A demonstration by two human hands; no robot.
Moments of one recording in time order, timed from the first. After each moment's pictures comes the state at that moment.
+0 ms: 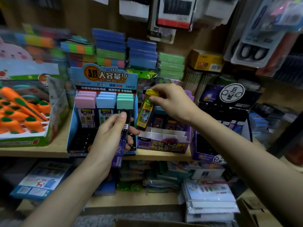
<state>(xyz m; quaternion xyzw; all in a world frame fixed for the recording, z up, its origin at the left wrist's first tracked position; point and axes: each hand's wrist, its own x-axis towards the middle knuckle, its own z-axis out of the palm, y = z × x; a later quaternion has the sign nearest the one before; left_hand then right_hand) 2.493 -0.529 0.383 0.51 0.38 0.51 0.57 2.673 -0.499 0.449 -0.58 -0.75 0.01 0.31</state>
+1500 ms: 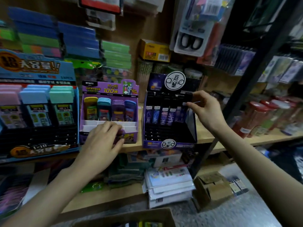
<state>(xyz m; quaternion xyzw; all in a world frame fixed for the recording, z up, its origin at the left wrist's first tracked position) 2.582 -0.538 0.343 0.88 0.40 0.23 0.08 2.868 -0.612 0.408 -0.70 -0.54 -0.01 0.46</state>
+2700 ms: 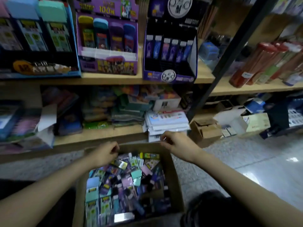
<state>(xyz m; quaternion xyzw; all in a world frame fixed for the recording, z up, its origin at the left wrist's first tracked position) 2.528 -0.623 0.146 0.83 0.41 -0.04 0.36 2.760 -0.752 0.226 -0.76 -0.60 0.22 0.10</state>
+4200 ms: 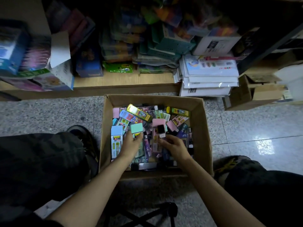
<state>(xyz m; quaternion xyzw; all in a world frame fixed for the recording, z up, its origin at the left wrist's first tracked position) 2.508 -0.720 0.009 0.50 0.62 0.13 0.59 2.661 -0.790 0.029 -0.71 -0.22 0.58 0.34</state>
